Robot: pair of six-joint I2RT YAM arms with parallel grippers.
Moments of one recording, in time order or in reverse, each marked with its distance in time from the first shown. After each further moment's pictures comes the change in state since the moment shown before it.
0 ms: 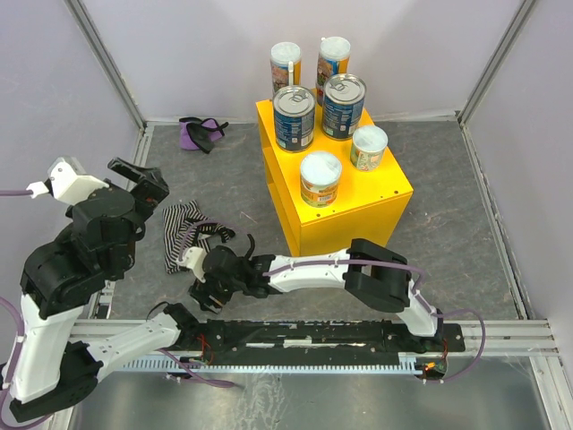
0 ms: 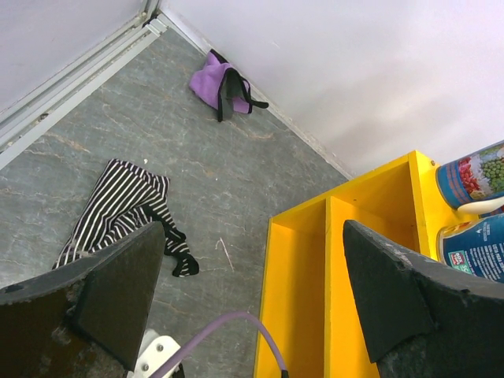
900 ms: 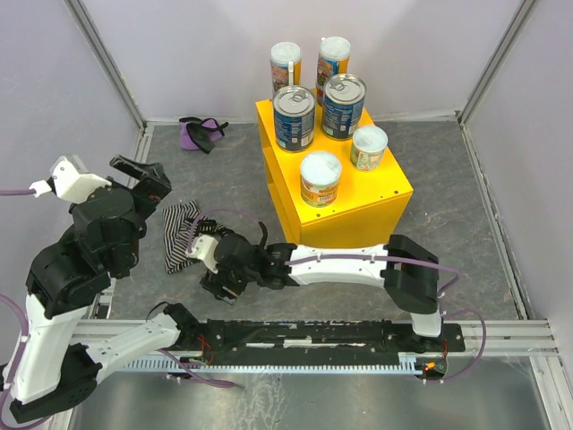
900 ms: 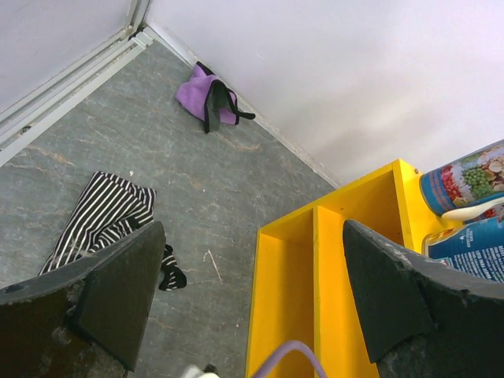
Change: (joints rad) left arm 0.000 -0.019 -0.056 0.110 -0.008 0.050; right arm -0.021 -0.175 -0.042 -0.167 0.045 -0.075
